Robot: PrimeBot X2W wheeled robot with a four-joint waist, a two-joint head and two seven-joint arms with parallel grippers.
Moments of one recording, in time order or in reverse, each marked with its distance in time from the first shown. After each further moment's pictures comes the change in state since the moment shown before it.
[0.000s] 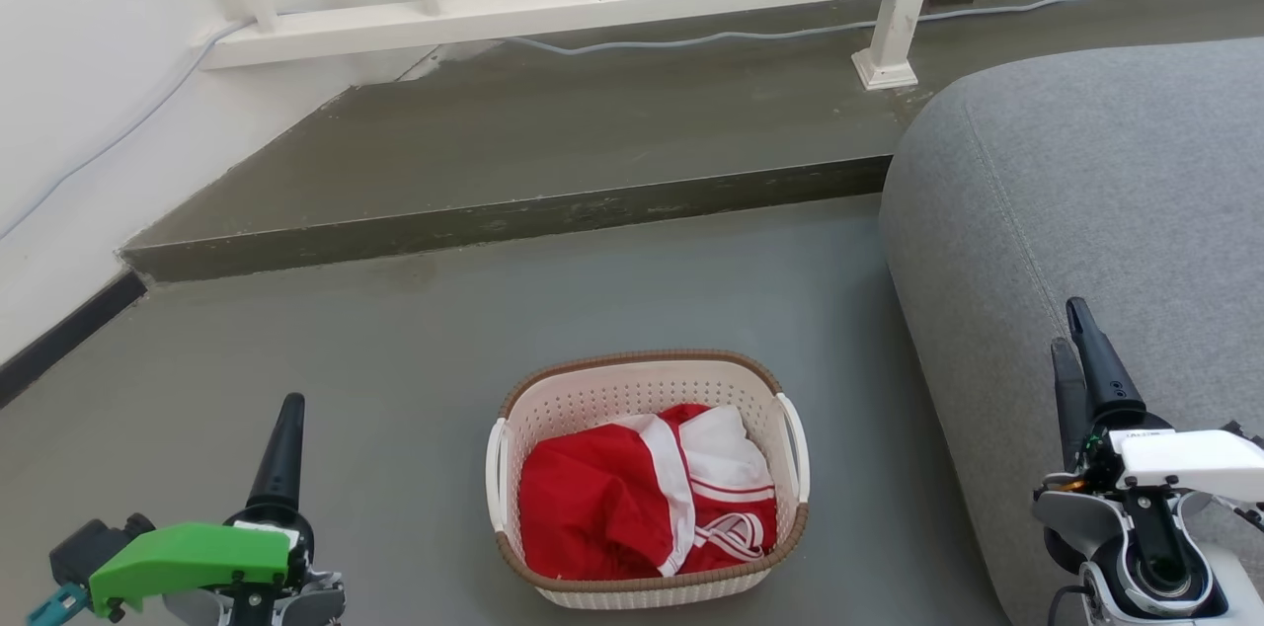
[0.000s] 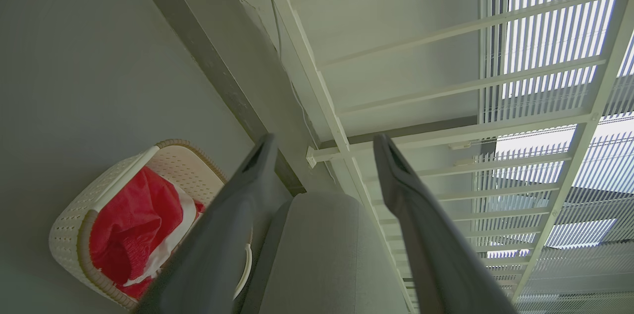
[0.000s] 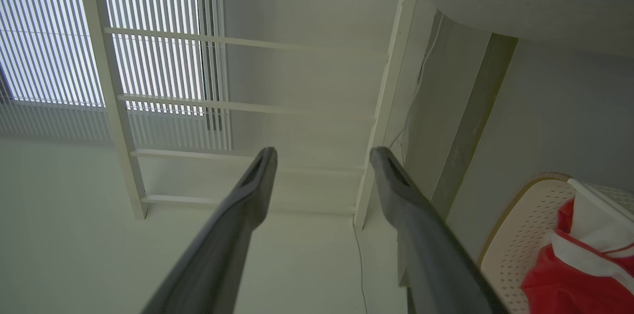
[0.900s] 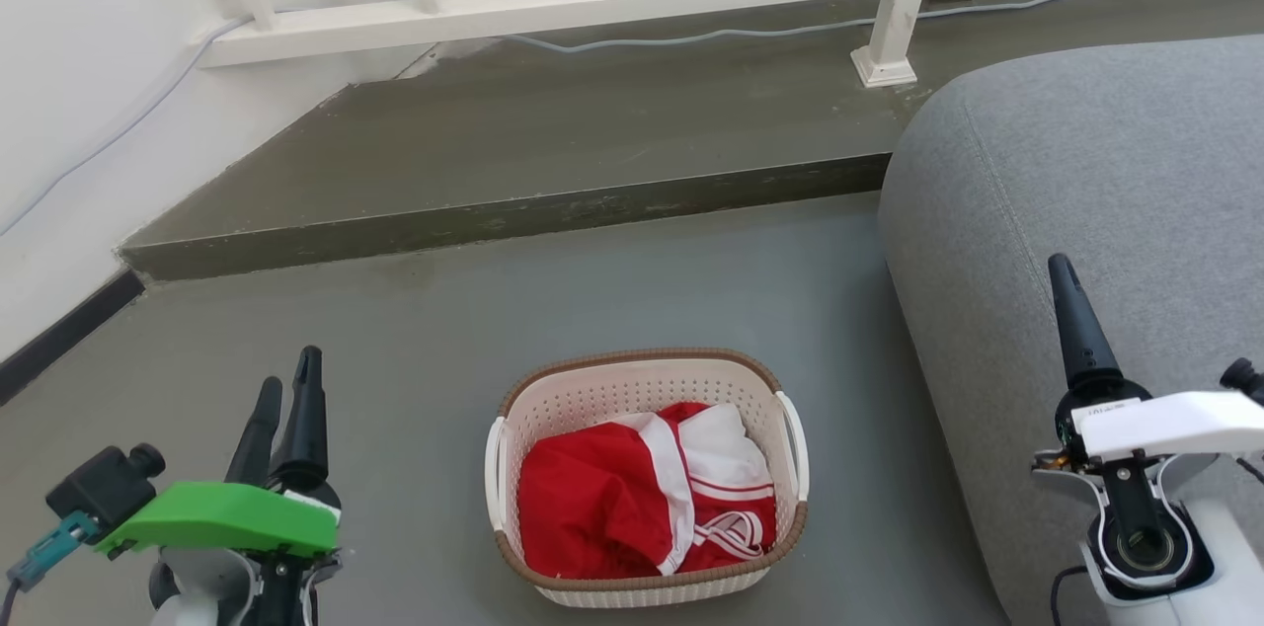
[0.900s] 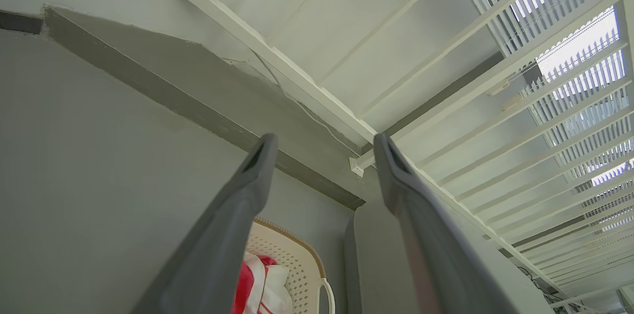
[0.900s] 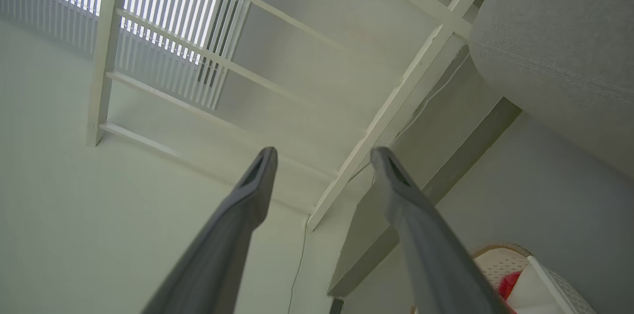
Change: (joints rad) left arm -0.039 0.020 -0.038 -0.056 0.460 0.000 -0.080; right arm -0.034 -0.063 0.089 -0.049 -0.311 0.001 -0.095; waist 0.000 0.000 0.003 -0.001
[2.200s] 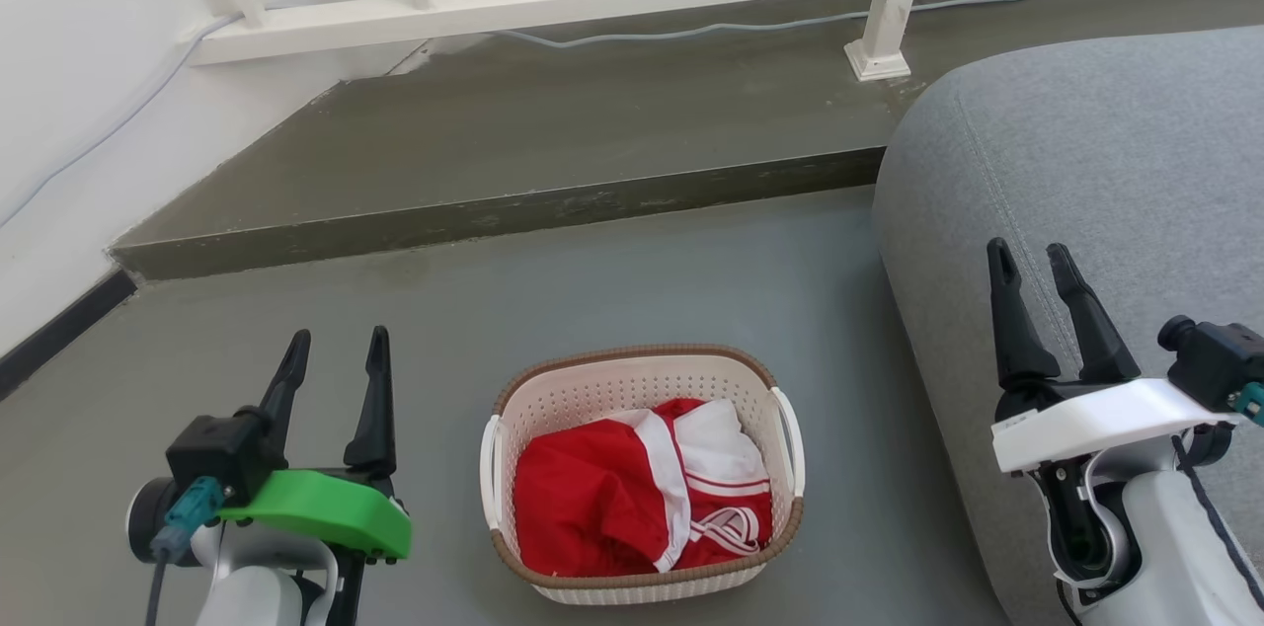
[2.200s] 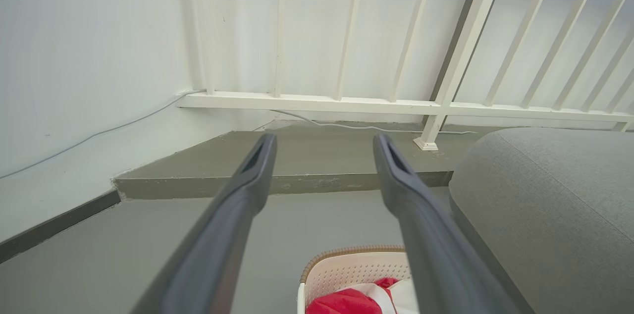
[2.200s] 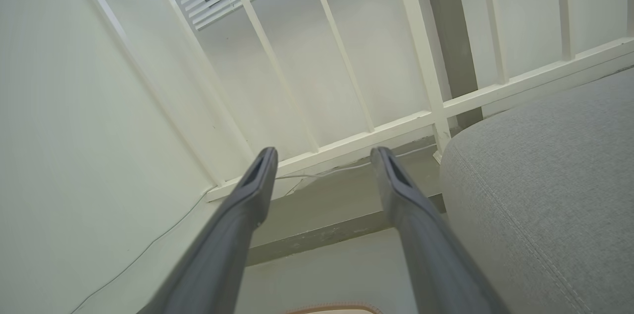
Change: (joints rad) left arm -0.024 -0.007 -0.082 -0.027 0.620 0.065 -0.114; right arm -0.027 0.008 0.040 -0.020 -0.672 -0.028 -0.107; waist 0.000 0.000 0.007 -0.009
